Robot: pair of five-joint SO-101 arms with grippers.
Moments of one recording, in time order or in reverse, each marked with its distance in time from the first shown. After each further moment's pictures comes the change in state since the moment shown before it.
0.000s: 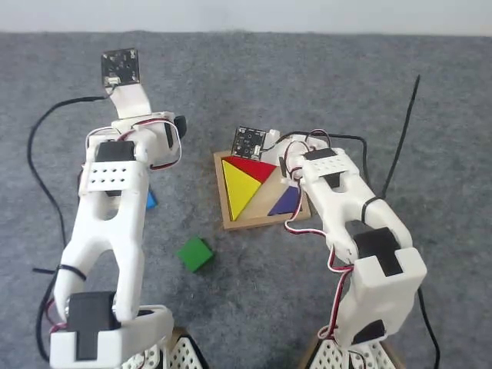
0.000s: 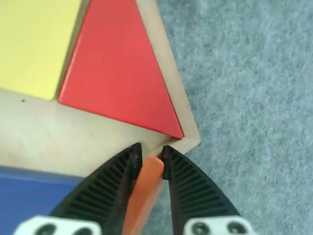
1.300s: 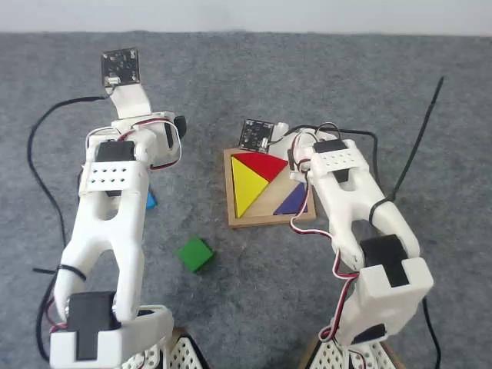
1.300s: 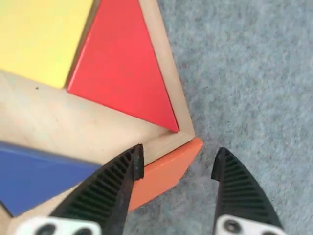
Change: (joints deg) left arm 0.0 0.0 0.0 0.0 0.0; right arm 1.3 -4.5 -2.5 8.9 0.7
